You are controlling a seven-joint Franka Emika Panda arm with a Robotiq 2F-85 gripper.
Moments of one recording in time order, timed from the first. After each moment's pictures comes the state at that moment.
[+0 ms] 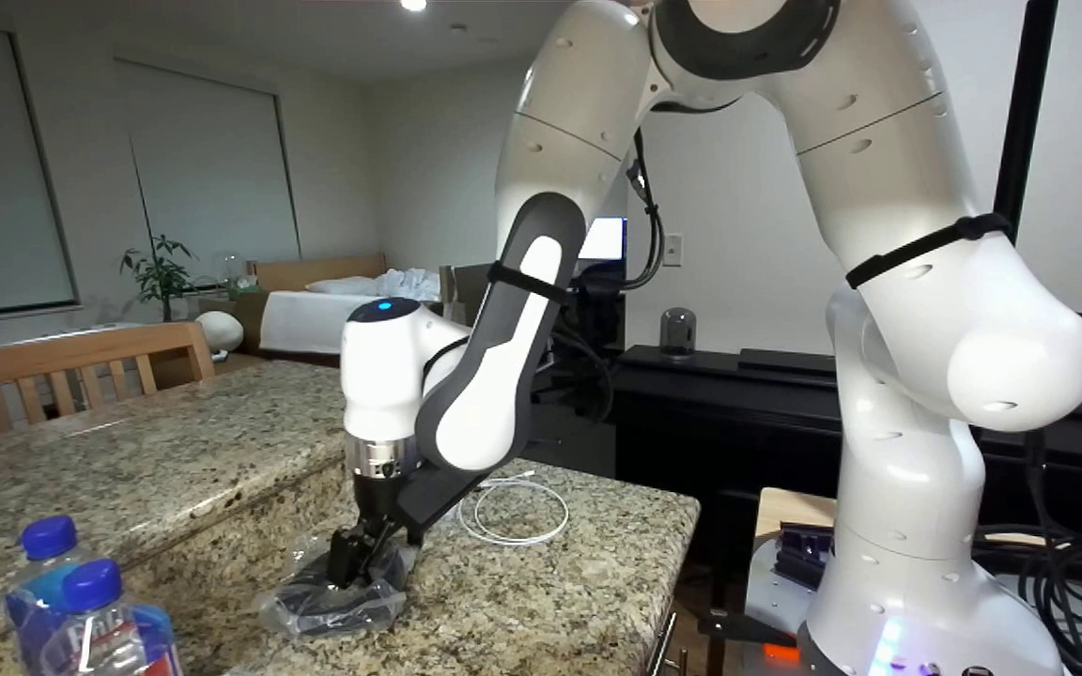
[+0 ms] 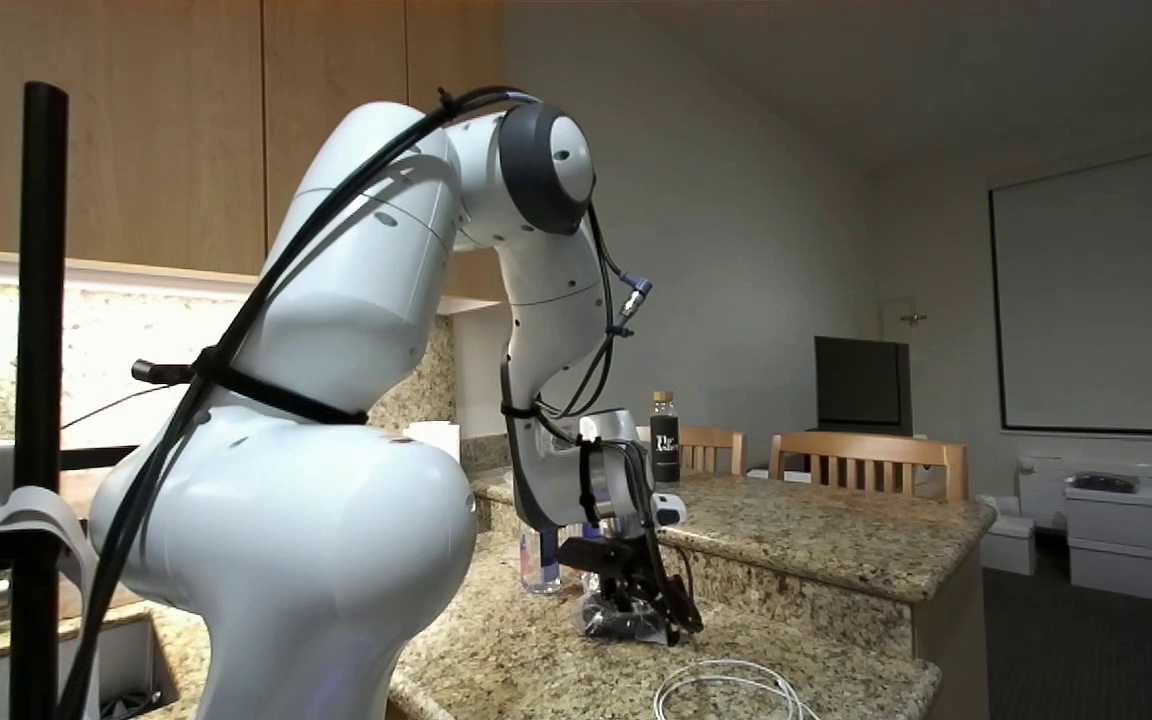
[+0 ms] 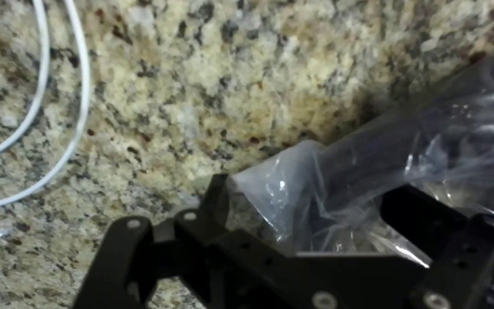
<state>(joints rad) 0.31 0.39 -0.04 -2.31 -0.37 2.84 0.68</state>
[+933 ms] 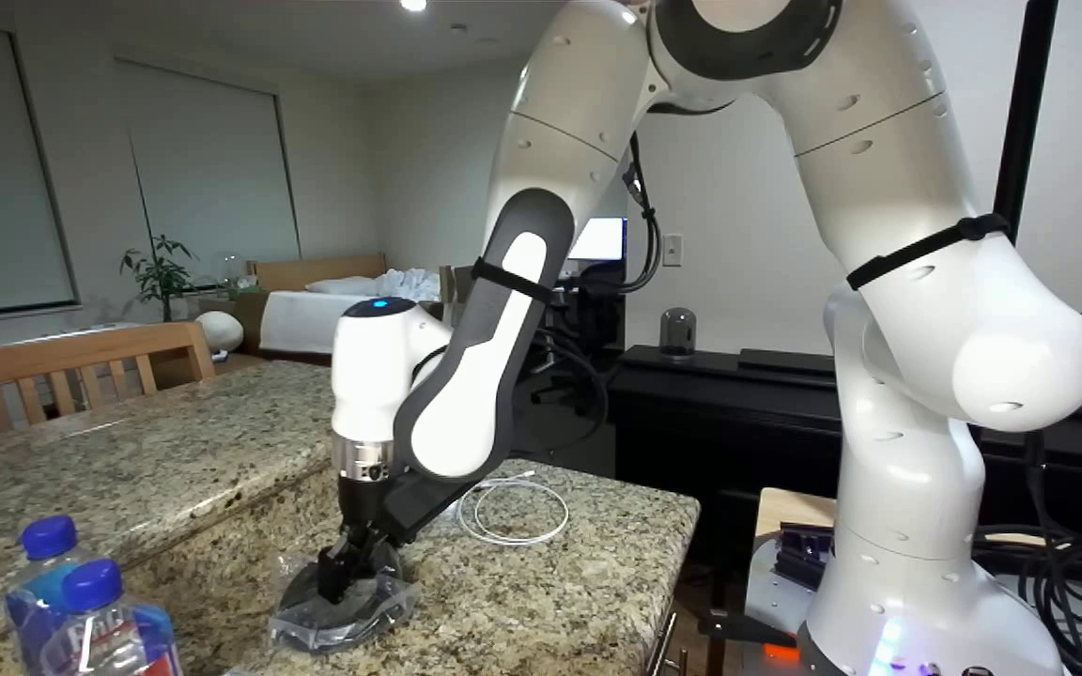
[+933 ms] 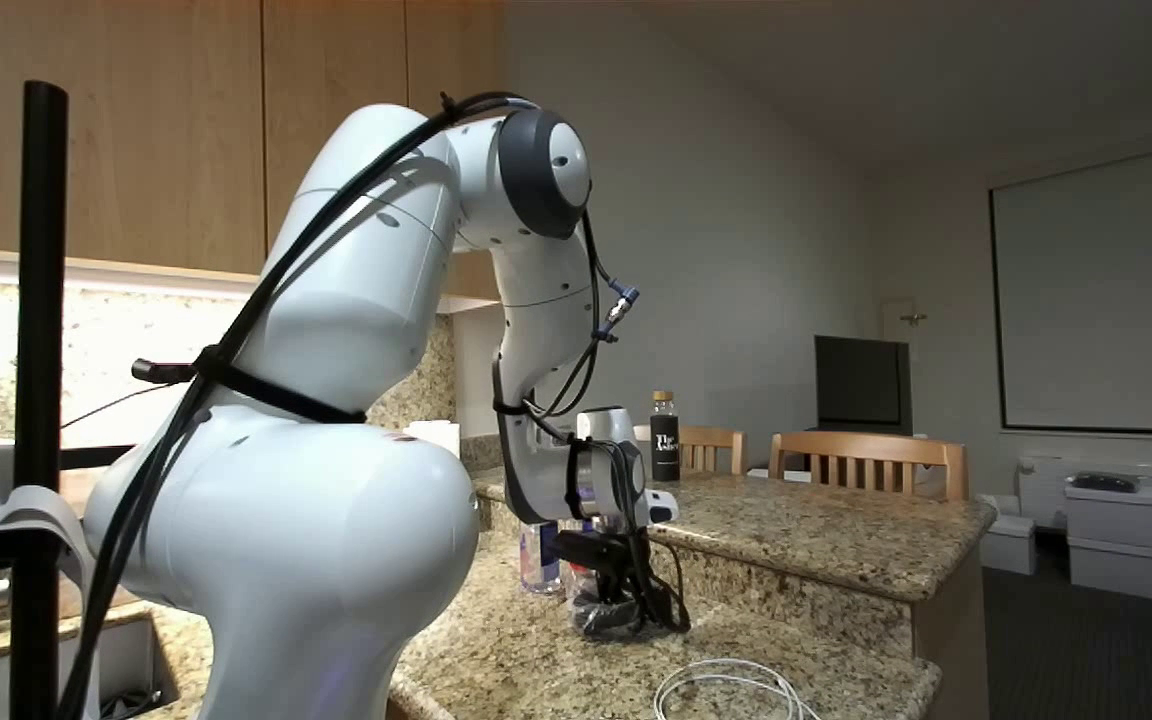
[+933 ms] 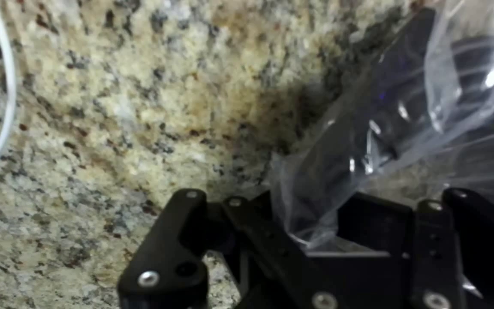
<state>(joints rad) 0.33 0.39 -0.02 -2.30 -0.24 2.87 0.58</state>
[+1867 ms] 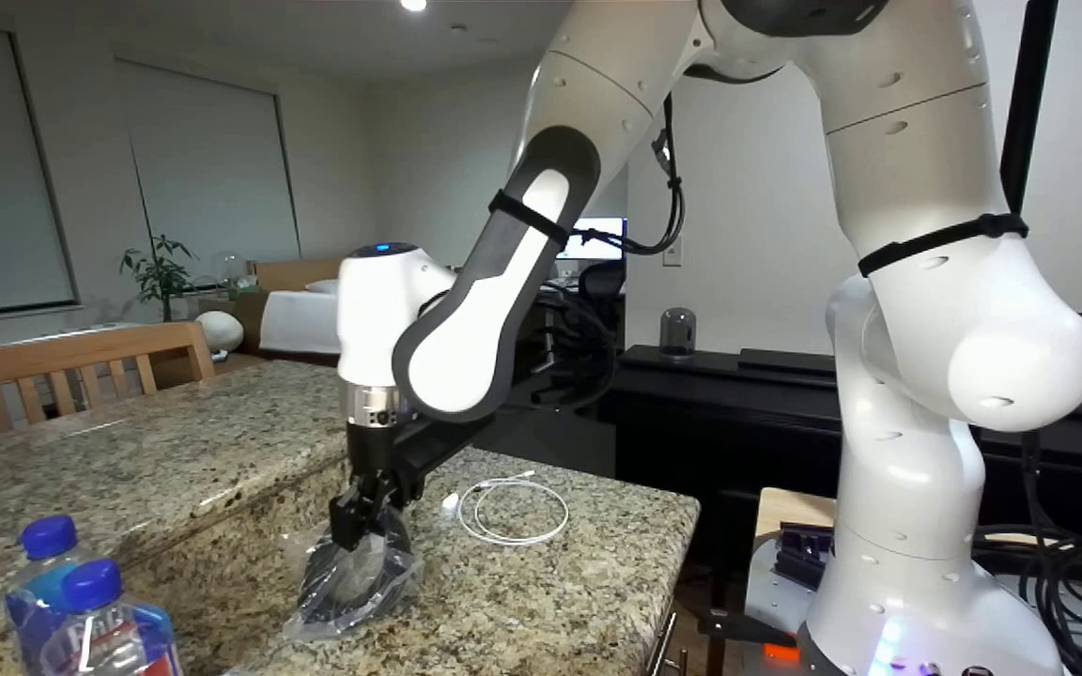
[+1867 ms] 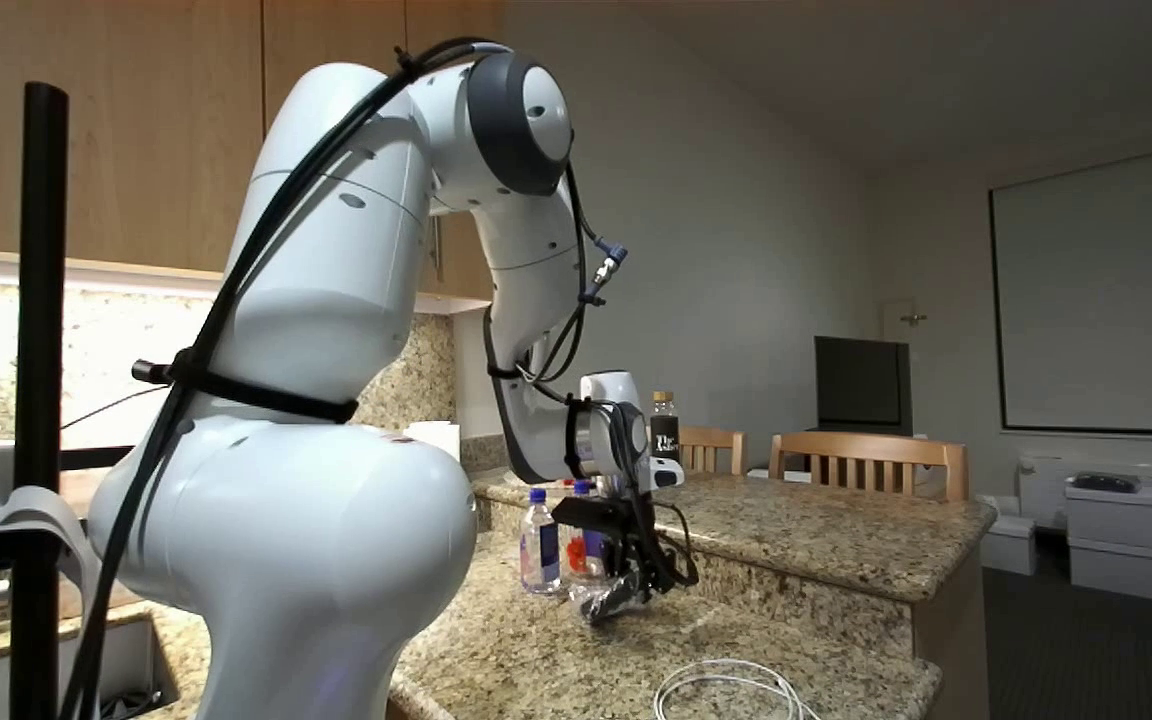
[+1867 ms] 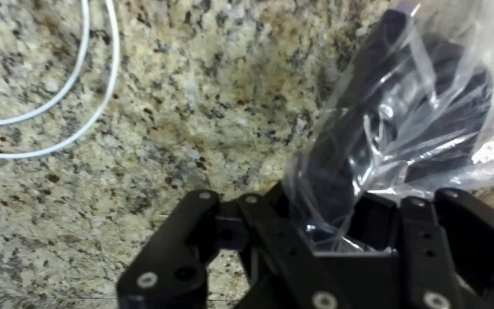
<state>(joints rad) 0.31 0.24 -0.01 -2.34 -0.20 2.74 0.51</state>
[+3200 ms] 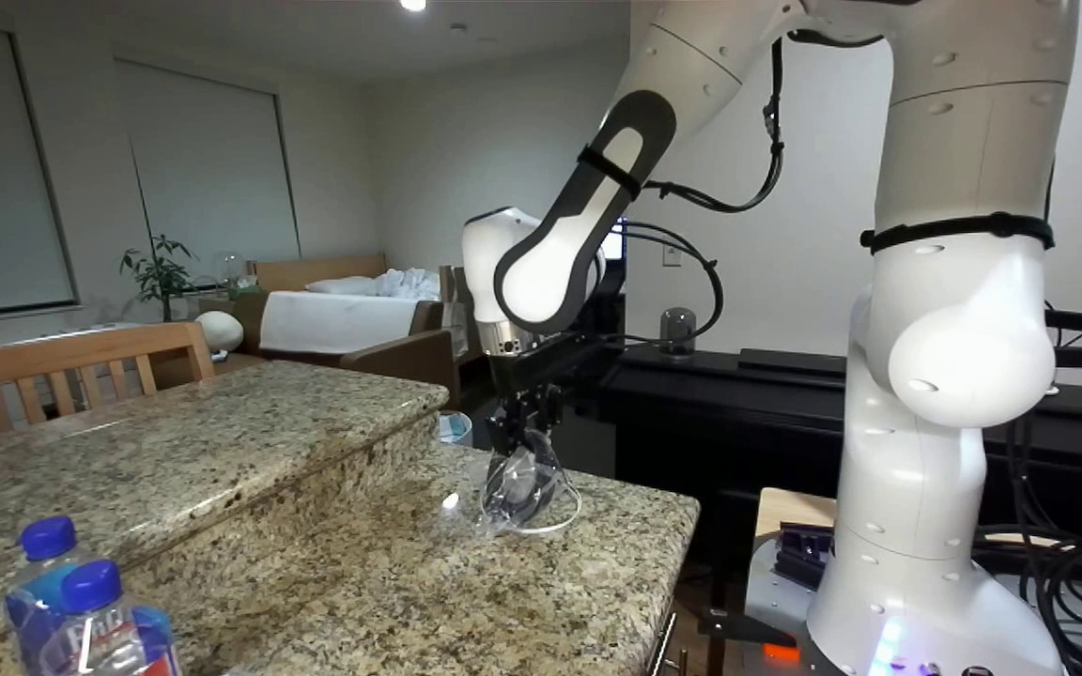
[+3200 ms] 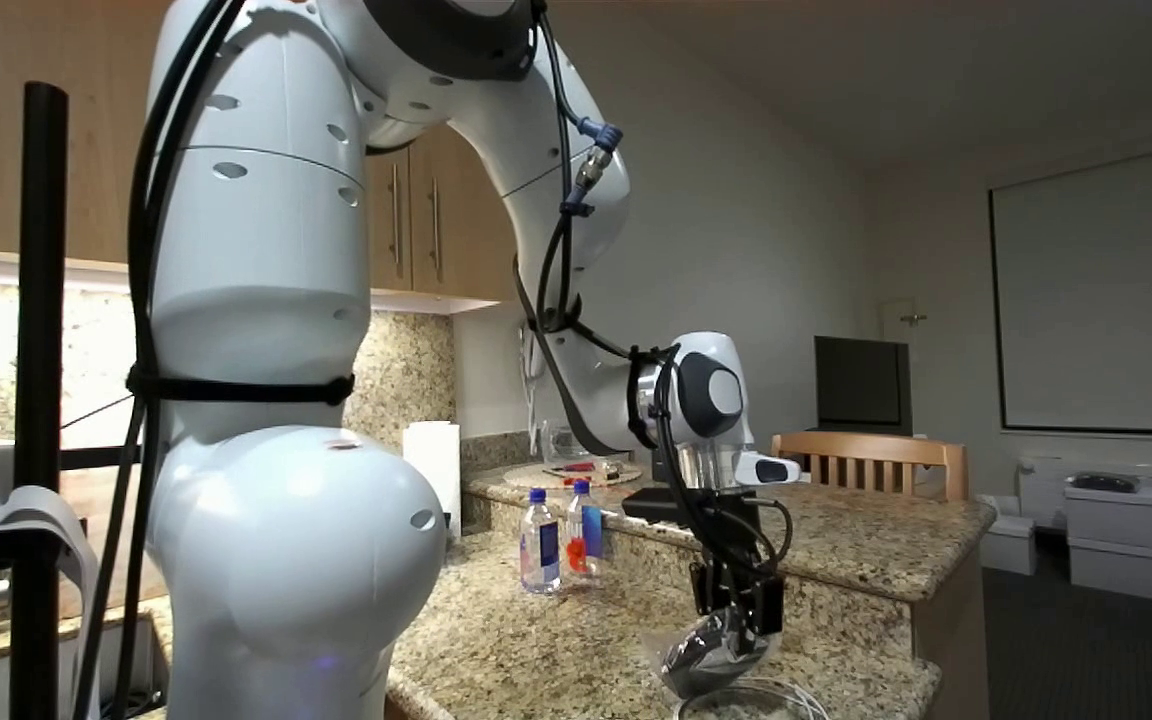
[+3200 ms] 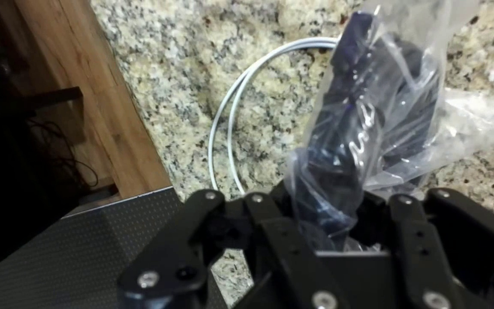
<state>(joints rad) 0.01 -0.02 -0.08 -2.53 -0.25 2.43 0.51</state>
